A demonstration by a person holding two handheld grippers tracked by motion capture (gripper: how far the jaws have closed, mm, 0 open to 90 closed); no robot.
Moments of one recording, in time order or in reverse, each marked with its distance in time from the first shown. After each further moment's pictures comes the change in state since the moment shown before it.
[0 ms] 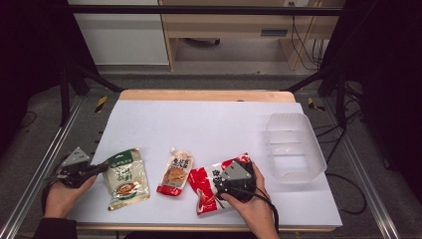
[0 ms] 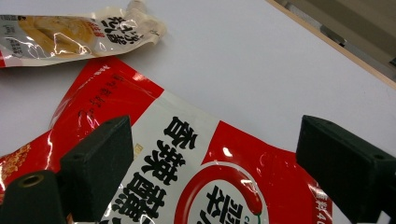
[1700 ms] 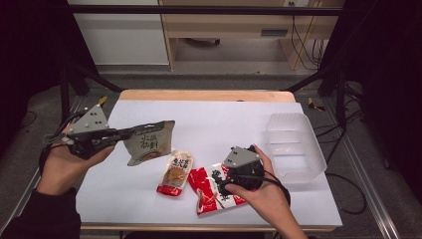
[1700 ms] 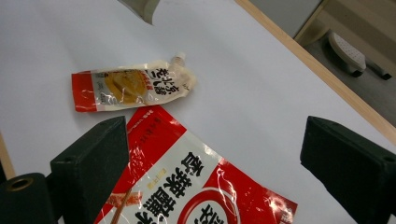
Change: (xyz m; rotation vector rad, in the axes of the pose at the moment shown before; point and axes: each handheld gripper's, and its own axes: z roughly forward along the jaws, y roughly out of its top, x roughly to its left) left arm -0.103 0.185 -0.075 -0.091 -0.112 0.393; right arm -0.030 0.065 -0.057 -0.021 0.186 -0.091
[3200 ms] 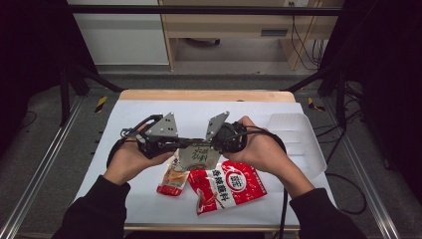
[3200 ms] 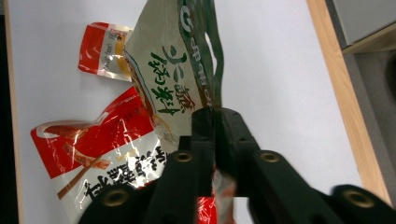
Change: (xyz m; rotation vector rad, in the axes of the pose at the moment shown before) left arm -0.053 0.052 0.102 0.002 -0.252 0.140; right arm -0.046 0.078 0.025 0.243 0.228 -0.347
